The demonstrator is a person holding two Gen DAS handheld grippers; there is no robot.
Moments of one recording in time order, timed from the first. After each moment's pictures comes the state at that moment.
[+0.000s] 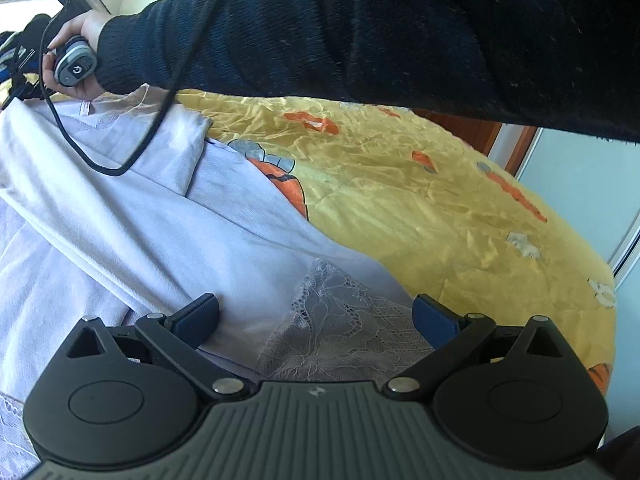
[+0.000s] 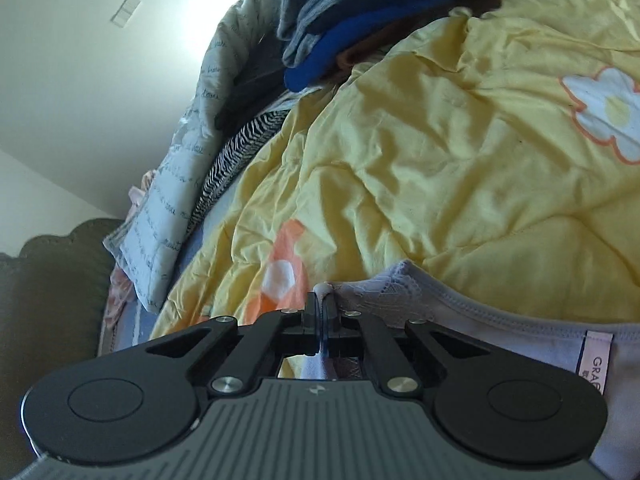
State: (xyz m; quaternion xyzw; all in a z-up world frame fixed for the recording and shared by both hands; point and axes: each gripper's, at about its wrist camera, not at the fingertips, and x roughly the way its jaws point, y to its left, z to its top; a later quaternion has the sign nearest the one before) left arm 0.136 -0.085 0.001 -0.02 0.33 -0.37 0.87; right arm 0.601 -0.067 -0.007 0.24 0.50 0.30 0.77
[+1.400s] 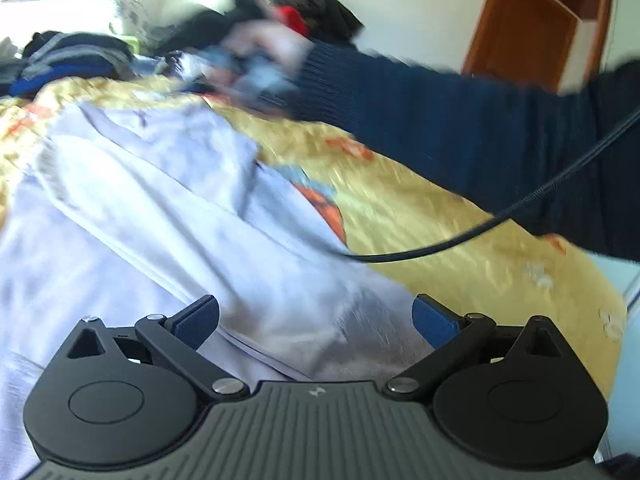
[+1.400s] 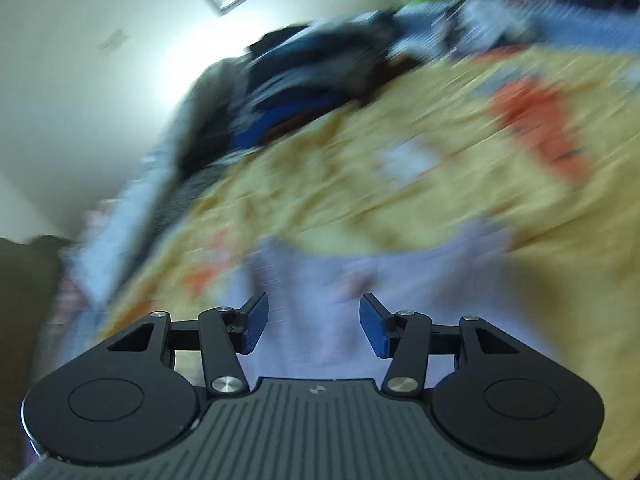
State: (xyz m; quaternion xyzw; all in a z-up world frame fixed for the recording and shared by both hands) left arm 0.125 -0.059 0.028 -0.04 0.31 -0.31 0.90; right arm 0.497 -0.203 0.054 0.16 0.41 0.18 0.88
